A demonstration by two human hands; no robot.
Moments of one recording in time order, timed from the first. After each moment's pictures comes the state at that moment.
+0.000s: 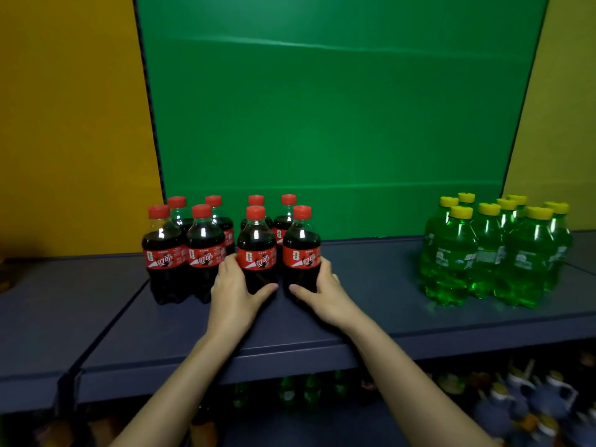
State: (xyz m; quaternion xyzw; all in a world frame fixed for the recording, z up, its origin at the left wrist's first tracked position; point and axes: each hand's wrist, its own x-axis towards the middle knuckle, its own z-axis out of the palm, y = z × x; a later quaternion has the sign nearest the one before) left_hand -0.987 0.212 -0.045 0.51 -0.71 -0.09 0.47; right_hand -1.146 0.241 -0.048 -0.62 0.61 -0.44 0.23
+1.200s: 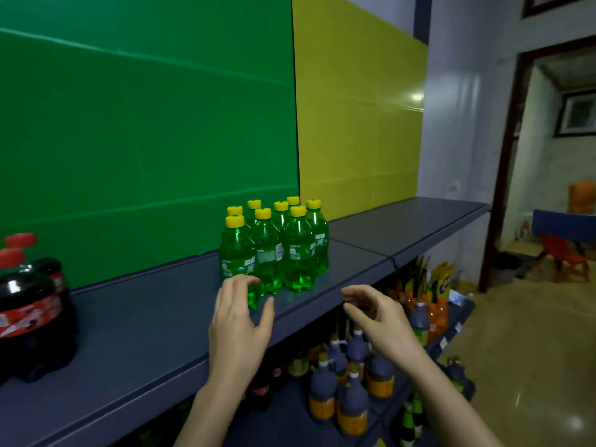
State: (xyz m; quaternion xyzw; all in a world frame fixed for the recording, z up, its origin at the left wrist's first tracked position) left_hand -1.232 0.330 -0.056 0.21 -0.82 -0.15 0.51; right_hand -1.379 0.482 -0.059 -0.43 0.73 -0.53 -0.04
